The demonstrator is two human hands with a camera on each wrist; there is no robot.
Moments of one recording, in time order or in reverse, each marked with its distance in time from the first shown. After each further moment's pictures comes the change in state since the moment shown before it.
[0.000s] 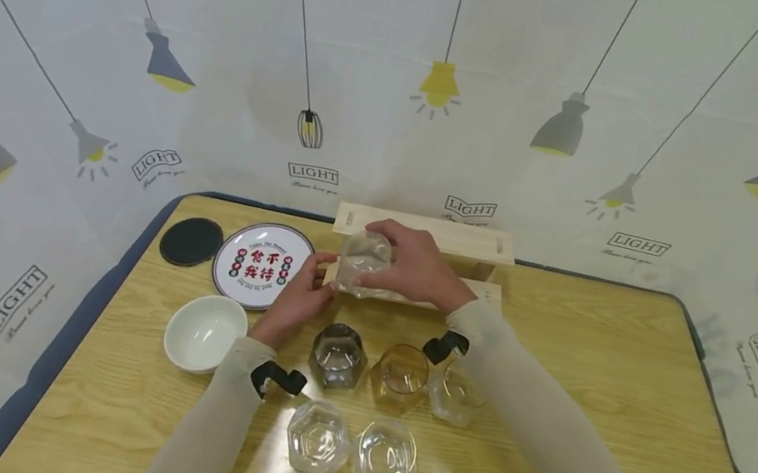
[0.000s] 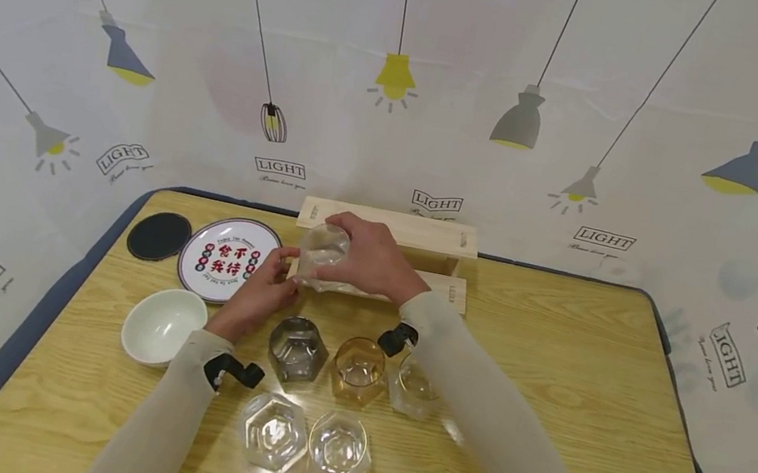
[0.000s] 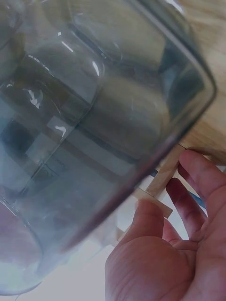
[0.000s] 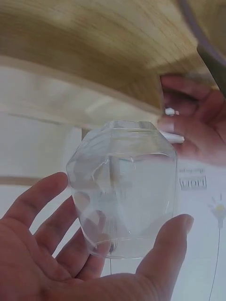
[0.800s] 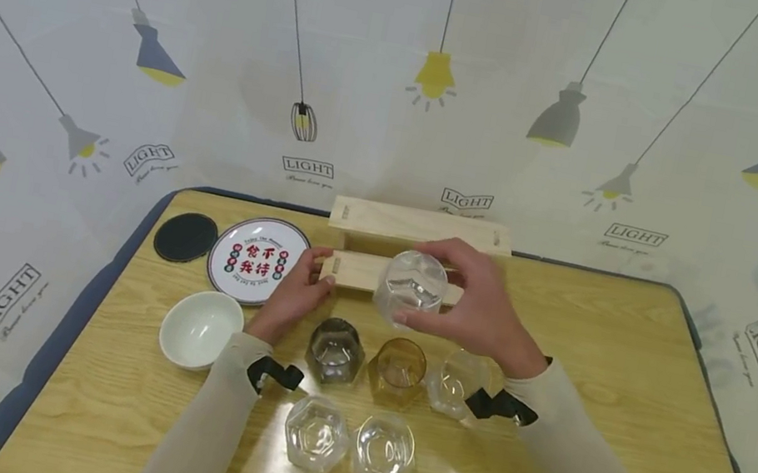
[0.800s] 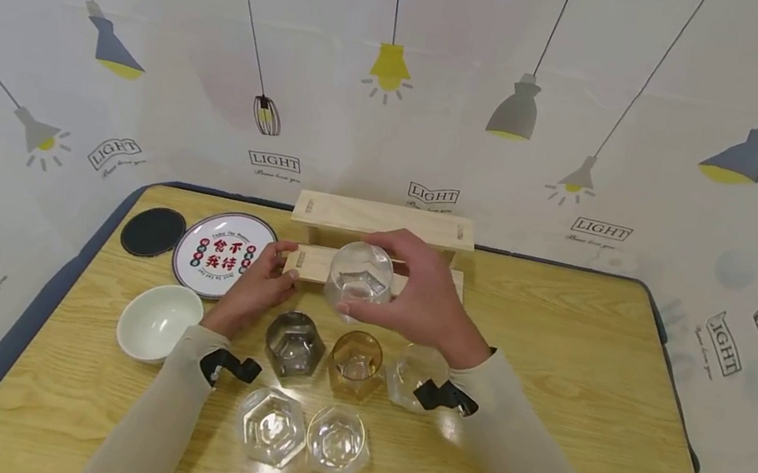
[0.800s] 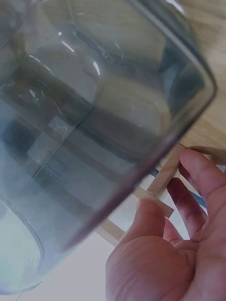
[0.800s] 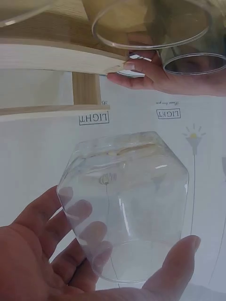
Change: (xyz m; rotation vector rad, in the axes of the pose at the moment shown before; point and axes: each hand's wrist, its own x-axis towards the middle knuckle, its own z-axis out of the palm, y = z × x) left_hand -0.002 0.001 0.003 -0.026 0.003 0.000; right_hand -0.103 -0.020 -0.034 0.251 0.269 -0.210
